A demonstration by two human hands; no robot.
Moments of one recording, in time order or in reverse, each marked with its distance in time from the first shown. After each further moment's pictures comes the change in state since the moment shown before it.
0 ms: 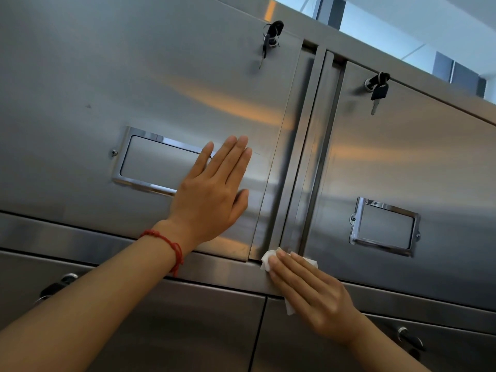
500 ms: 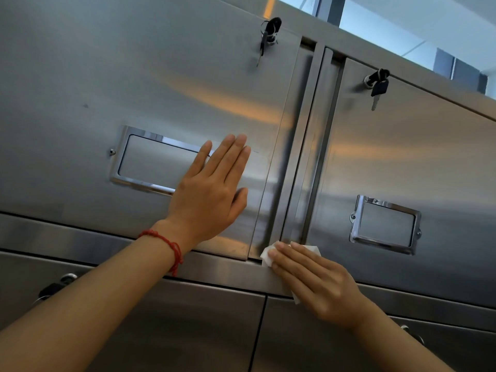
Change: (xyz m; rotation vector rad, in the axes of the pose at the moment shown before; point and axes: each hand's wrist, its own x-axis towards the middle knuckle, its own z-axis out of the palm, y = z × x) left_hand 0.000 0.000 0.001 0.009 -0.011 -0.002; right_hand 0.011 0.016 -0.007 0.037 -0.047 -0.040
